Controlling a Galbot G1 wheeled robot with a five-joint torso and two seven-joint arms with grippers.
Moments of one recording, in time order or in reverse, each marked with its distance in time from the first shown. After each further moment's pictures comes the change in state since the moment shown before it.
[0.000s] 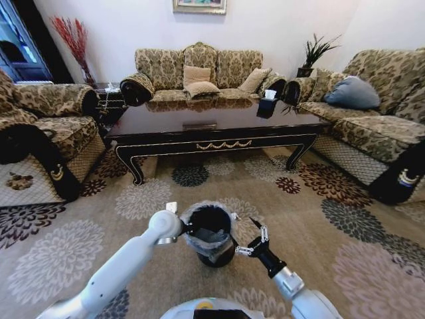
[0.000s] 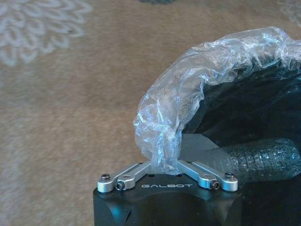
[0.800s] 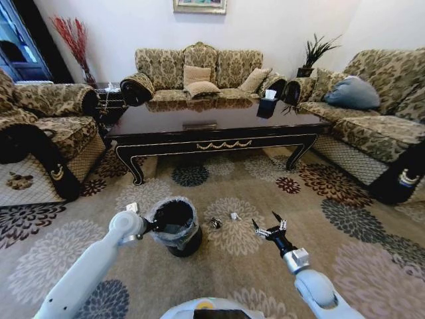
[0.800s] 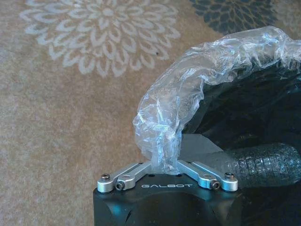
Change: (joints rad) left arm 0.099 0.089 -0.260 0.129 0.031 0.000 0.109; right arm 0.200 0.005 0.015 -0.317 0.201 -0.052 0.015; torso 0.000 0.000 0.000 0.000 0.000
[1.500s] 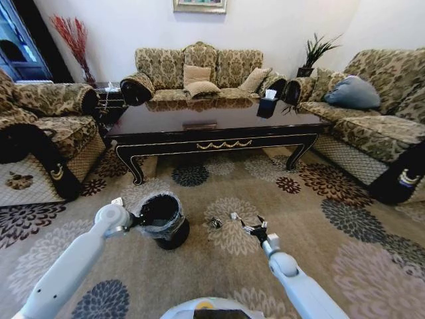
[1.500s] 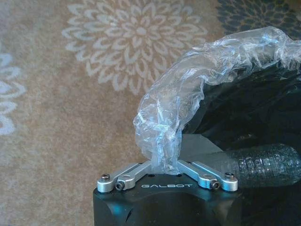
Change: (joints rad) left arm -0.013 0.093 -0.066 0.045 -0.059 0.000 0.001; right arm 0.435 0.107 -0.280 -0.506 0.106 -0.076 0.015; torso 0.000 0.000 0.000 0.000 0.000
